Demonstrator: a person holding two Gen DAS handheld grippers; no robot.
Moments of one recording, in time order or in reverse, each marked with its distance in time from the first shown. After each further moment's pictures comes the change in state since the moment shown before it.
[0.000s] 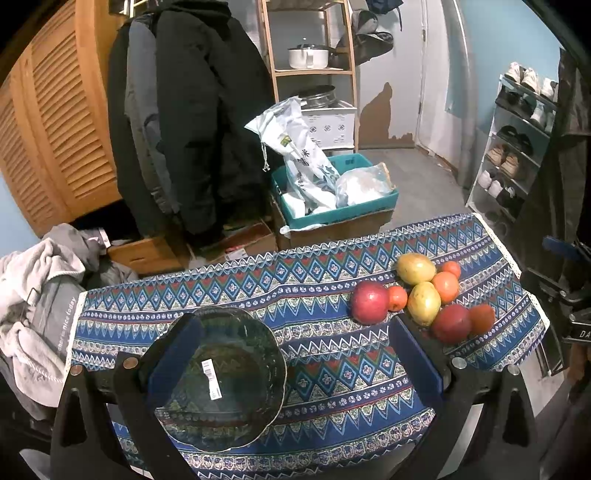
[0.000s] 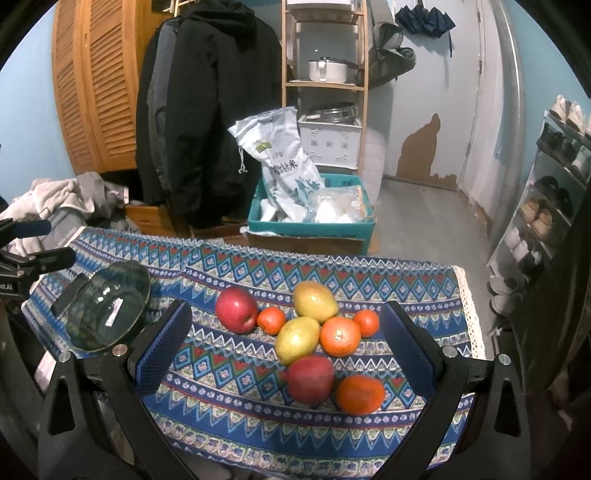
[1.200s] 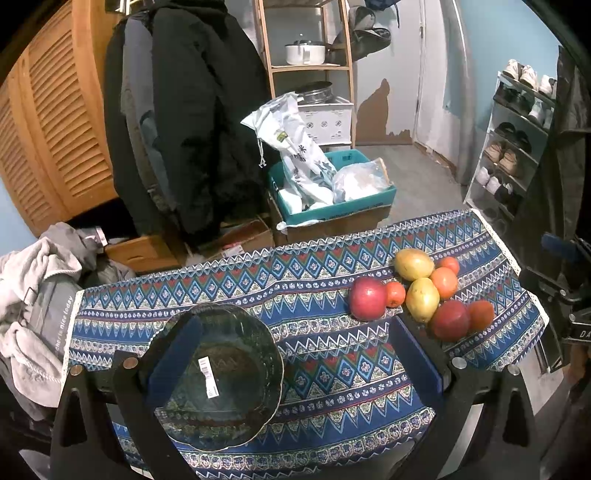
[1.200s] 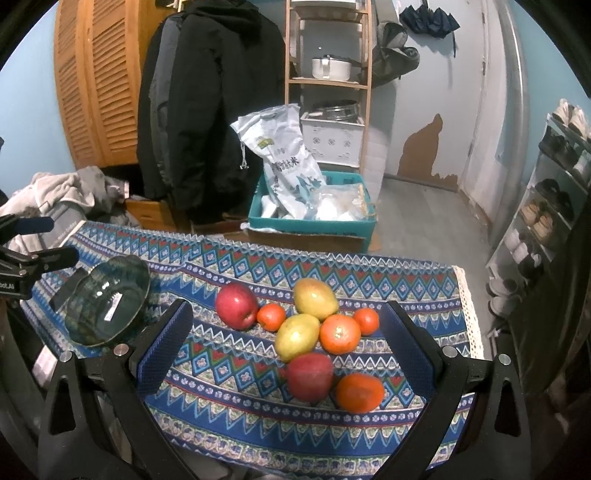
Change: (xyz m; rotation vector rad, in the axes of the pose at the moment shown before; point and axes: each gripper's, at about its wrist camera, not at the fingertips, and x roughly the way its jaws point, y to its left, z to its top) left arm 0.002 0.000 -0.004 0.001 0.011 -0.010; right arm -0.001 0.002 -0.001 -0.010 0.016 0.000
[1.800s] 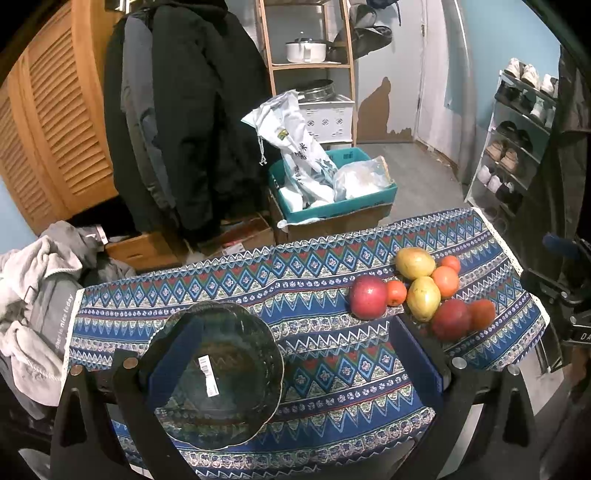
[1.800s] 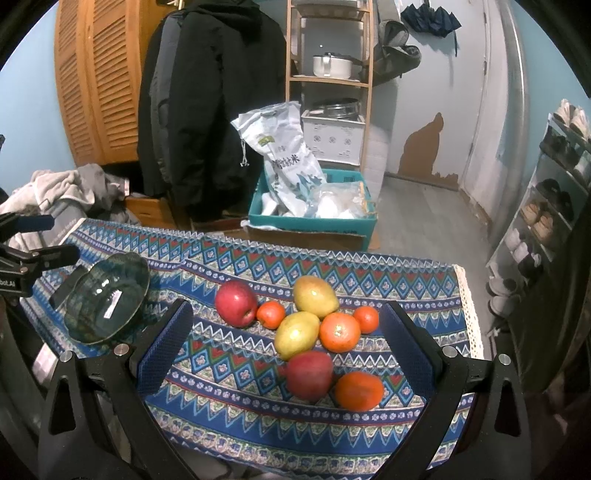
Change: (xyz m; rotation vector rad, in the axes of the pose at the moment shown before) left arm 0.003 0.000 -0.001 0.000 0.008 0.005; right arm 0.001 -0.001 -0.001 -0.011 0.004 0.001
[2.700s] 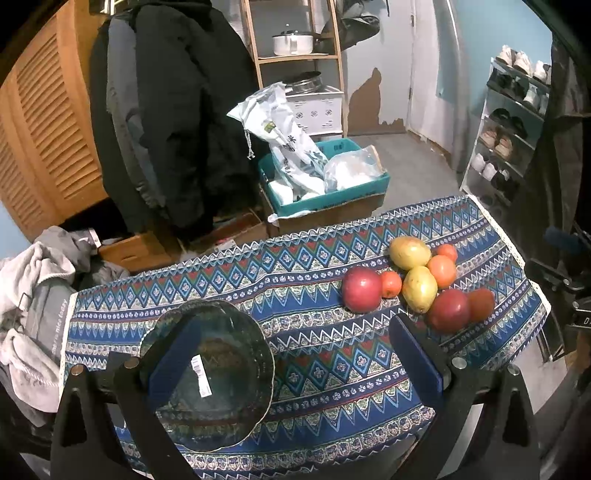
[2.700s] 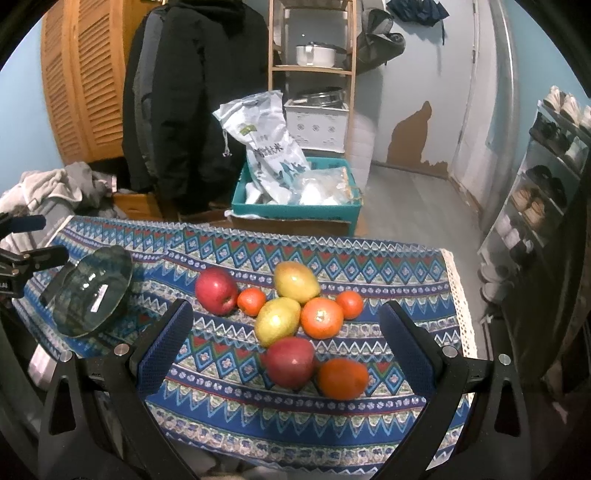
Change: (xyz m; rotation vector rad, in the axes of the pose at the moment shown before) left arm 0.013 -0.016 -0.001 0.045 0.025 -0.012; right arm 0.004 -0.020 -0.012 0.031 0.037 -0.037
